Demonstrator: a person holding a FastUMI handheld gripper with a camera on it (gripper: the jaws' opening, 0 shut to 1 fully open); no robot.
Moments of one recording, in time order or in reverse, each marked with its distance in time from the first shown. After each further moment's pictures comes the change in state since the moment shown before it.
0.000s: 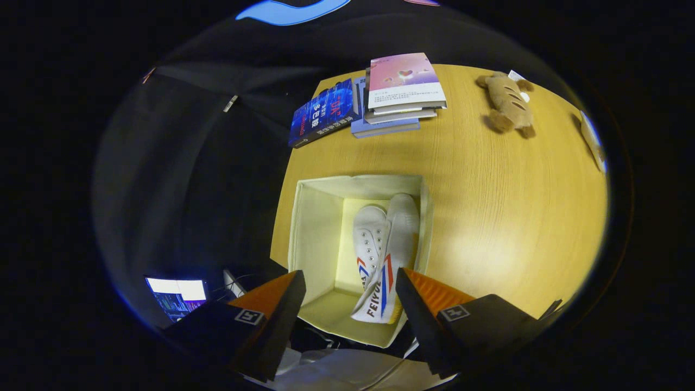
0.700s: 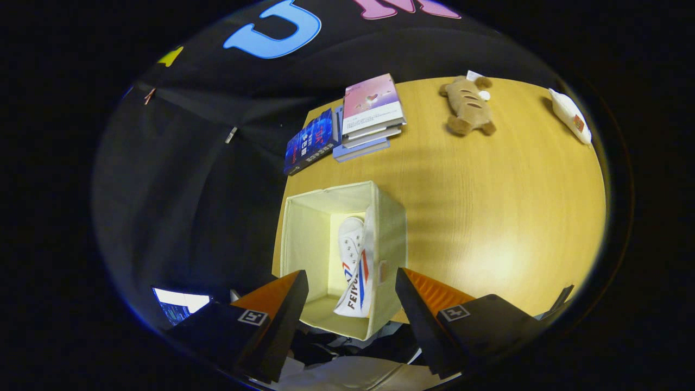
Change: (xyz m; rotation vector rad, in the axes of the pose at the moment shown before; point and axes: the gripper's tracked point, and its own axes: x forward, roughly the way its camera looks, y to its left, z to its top) arm -0.053 -0.048 -0.016 0.087 -0.229 0.001
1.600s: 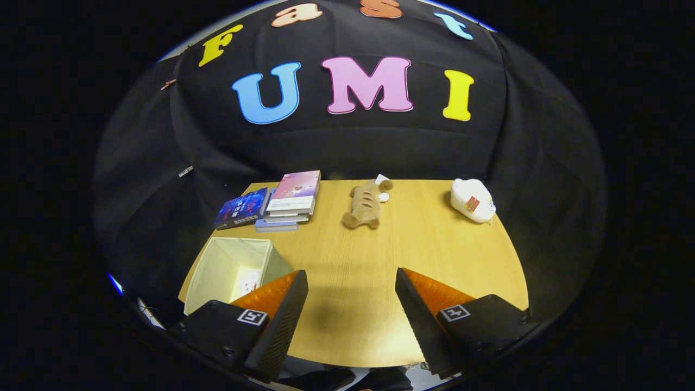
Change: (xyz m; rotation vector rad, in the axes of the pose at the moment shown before) arm -0.129 -0.109 0.027 -0.262 -0.581 -0.394
